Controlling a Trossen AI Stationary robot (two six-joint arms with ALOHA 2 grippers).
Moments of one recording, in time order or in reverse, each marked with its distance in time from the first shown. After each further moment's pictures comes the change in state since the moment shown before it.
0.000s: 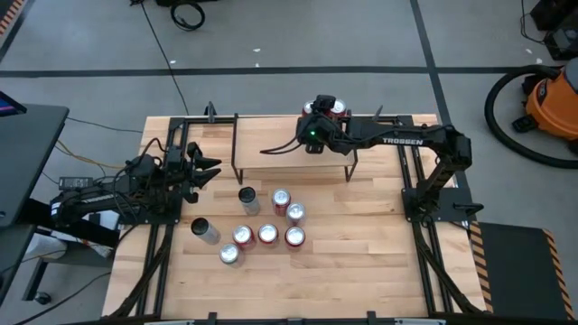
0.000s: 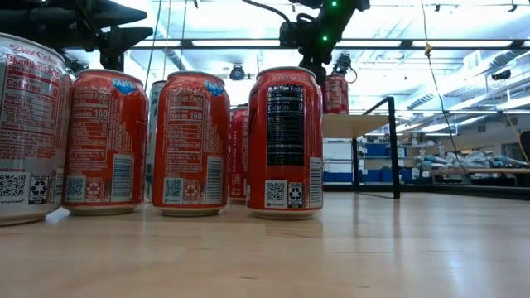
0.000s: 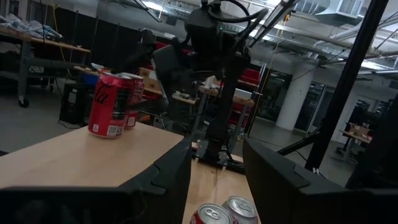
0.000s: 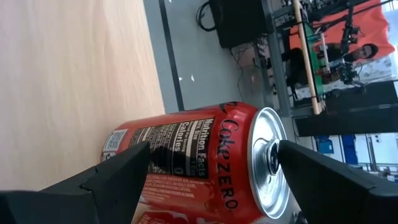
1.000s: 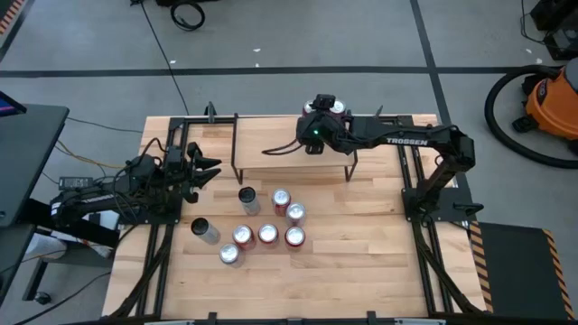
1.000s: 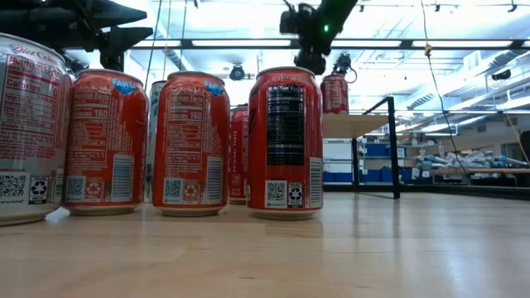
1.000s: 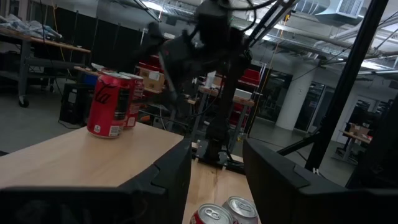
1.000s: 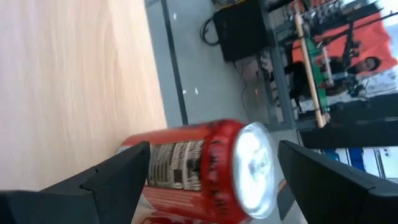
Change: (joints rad) left arm 0.000 0.000 0.000 0.001 0.000 0.000; right arm 0.025 -0.035 0.019 0.015 -0.031 -0.028
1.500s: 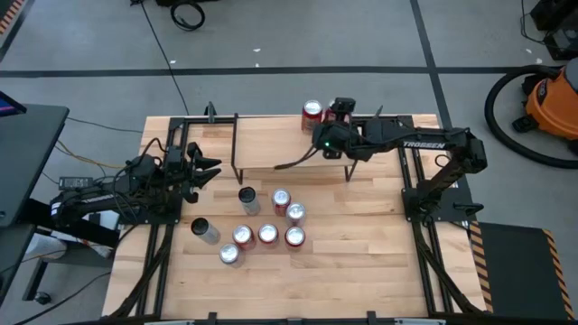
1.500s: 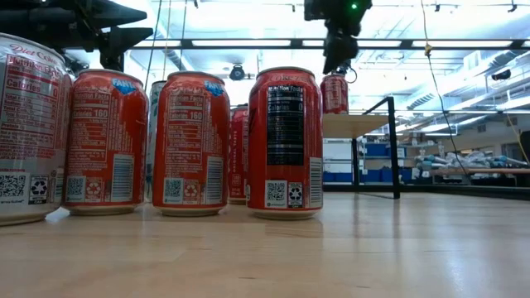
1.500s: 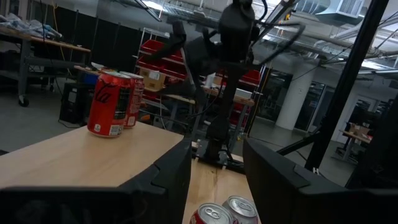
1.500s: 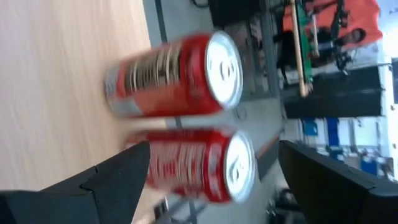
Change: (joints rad) left arm 0.000 0.000 0.000 -0.003 0.000 -0.001; right arm 0.097 -0.081 0.033 -0.387 0.176 0.196
